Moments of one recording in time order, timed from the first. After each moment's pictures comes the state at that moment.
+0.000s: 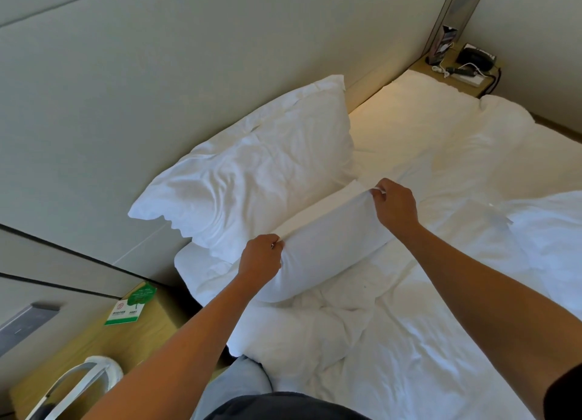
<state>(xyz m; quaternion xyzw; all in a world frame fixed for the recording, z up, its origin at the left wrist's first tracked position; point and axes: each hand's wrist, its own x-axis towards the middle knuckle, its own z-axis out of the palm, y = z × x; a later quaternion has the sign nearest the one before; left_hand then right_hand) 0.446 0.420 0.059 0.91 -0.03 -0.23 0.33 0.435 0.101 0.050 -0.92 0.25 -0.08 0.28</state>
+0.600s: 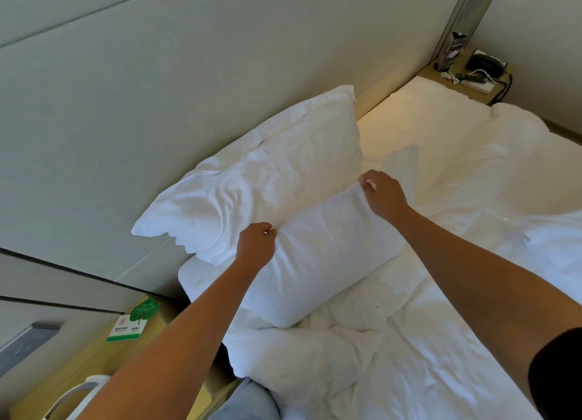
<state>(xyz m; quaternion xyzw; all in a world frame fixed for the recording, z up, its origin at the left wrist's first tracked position) 0.531 0.420 0.056 0.90 0.03 -0.21 0.38 0.525 0.104 0.059 -0.93 0.20 0.00 0.30</state>
